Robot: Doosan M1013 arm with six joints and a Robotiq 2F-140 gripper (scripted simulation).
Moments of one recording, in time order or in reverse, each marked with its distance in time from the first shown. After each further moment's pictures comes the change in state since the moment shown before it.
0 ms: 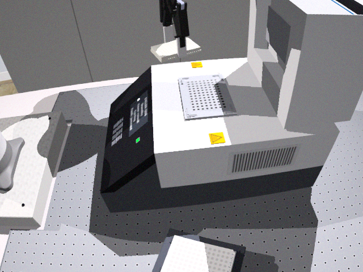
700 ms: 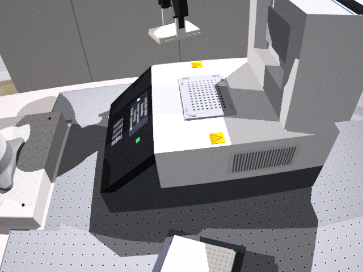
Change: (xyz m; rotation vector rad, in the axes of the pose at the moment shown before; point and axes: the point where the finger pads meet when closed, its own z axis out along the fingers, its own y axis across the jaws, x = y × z) arm 0.000 0.000 -0.059 0.000 0.000 0.000
